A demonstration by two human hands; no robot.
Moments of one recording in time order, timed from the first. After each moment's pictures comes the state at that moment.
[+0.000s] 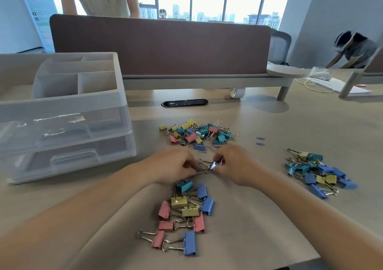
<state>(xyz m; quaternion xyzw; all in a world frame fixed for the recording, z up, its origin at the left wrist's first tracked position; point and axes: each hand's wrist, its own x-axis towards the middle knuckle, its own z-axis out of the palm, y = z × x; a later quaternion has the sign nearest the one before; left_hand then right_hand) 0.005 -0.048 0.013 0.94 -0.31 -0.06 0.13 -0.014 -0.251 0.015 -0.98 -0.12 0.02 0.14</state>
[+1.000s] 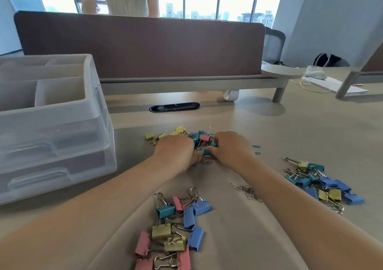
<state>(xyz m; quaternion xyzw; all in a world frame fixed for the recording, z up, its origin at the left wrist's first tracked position) 0.070 -0.107 0.014 0.97 -0.20 0.09 -0.06 0.071 -0.273 0.007 -1.00 0.00 -0.08 0.06</state>
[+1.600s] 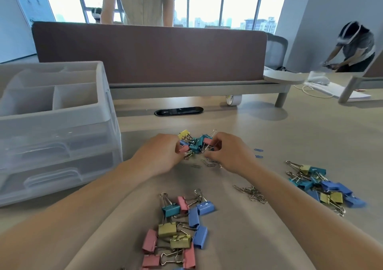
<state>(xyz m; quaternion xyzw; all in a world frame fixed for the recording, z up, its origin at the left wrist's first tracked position) 0.052 -0.057 0.031 0.97 -0.17 0.06 0.15 0.047 -0.264 0.022 -0.96 -0.03 -0.06 0.28</state>
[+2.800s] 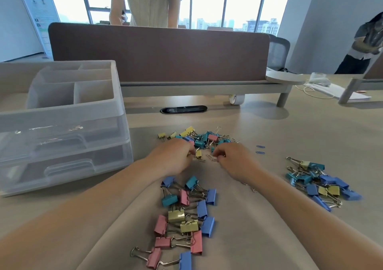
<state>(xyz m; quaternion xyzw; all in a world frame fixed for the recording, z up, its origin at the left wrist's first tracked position) 0.035 -0.061 0.024 0.96 -0.25 0.01 0.12 0.020 -0.259 0.014 -0.98 -0.07 -0.01 0.19</state>
